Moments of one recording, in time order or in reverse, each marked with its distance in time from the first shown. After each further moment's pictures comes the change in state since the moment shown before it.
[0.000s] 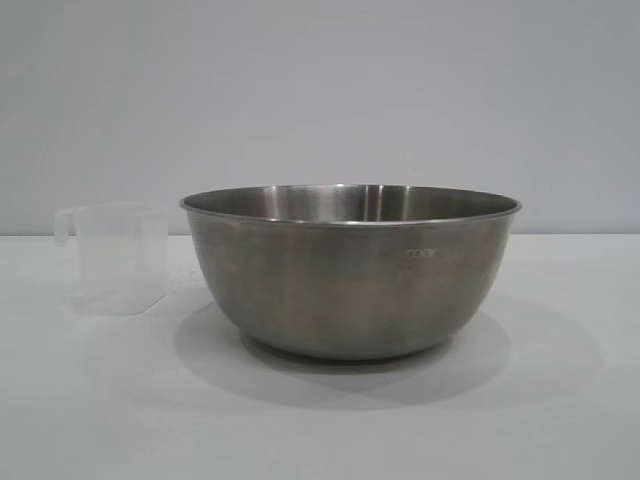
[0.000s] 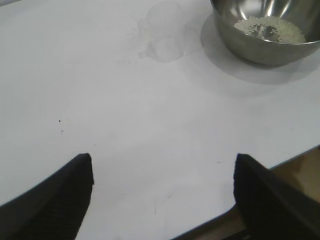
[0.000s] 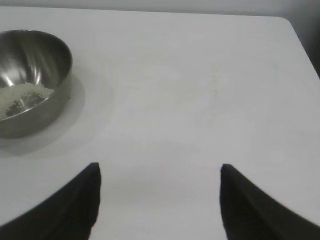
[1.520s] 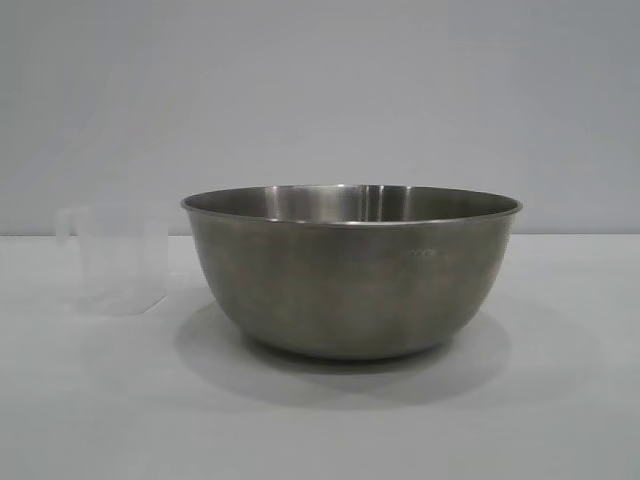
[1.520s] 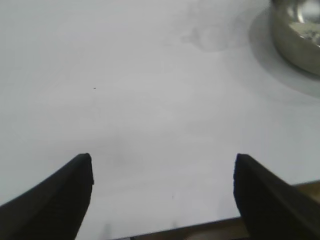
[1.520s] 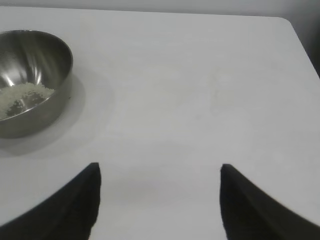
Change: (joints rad) left arm 0.436 -0.027 0.006 -0.008 0.030 -0.028; right arm 0.000 0.000 0.000 0.000 0.000 0.000
